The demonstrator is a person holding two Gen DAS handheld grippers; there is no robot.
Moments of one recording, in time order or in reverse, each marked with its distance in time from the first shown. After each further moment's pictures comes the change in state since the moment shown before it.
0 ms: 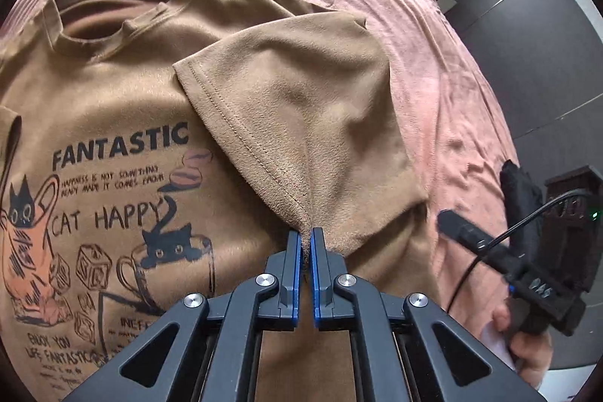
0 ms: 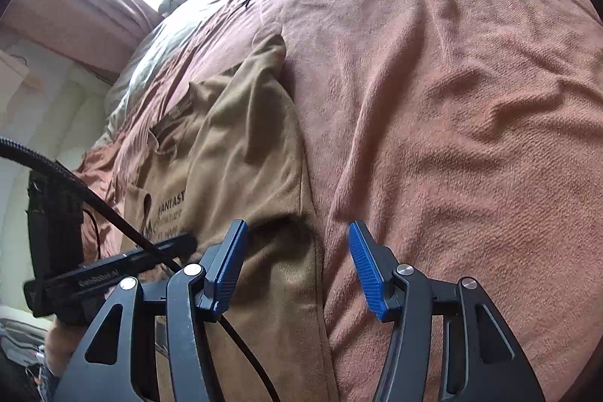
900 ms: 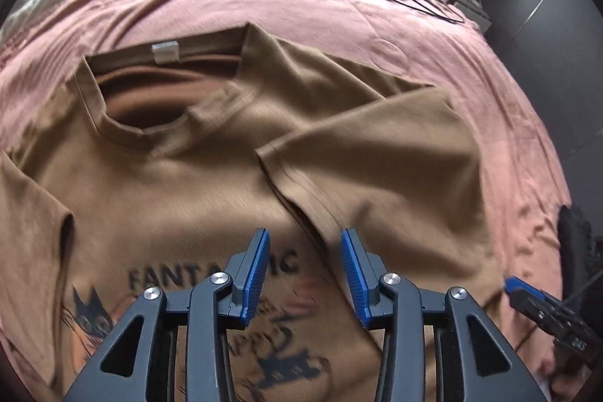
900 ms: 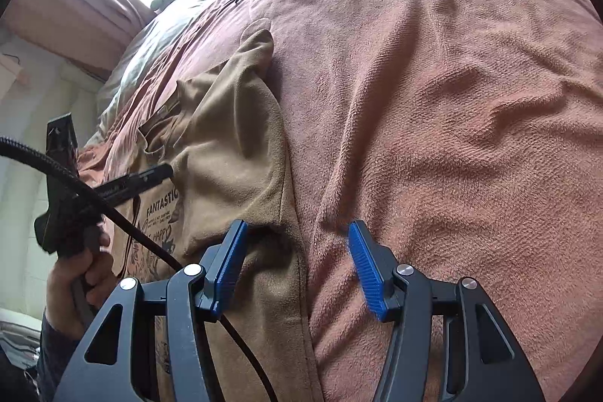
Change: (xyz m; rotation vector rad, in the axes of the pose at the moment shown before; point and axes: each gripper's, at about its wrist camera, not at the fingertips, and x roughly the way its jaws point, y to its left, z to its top) left arm -0.003 0.038 0.058 0.033 -0.140 0.191; right arm 0.005 -0.007 0.007 0.033 -0.009 -0.003
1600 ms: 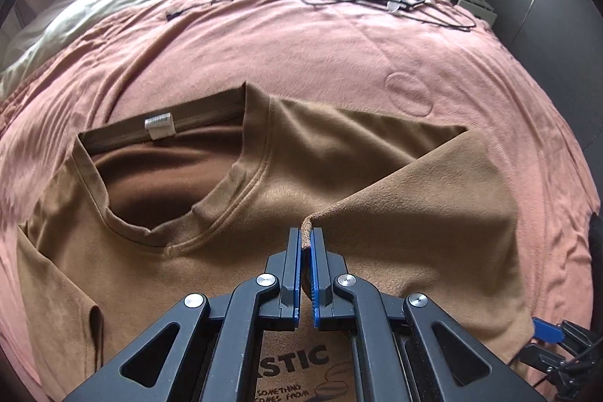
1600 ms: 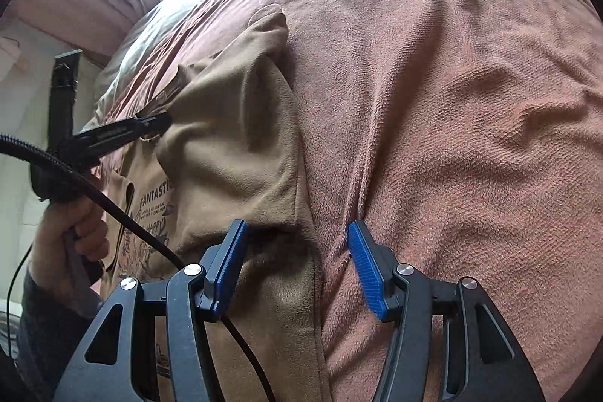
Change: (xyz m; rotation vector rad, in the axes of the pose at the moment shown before) left arm 0.022 -0.002 0.052 0.101 -0.059 0.125; right arm 0.018 0.011 0.003 -0.037 0.027 -0.011
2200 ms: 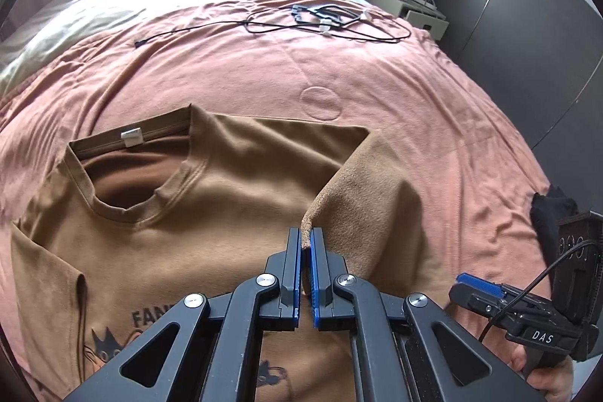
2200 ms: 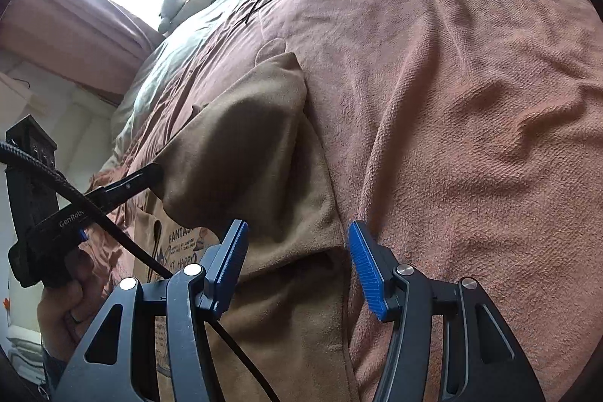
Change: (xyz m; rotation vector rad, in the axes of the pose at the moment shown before) left arm -0.068 -0.038 -0.022 0.058 -0.066 -0.145; right arm 0.000 -0.006 0.005 0.084 -0.071 0.064
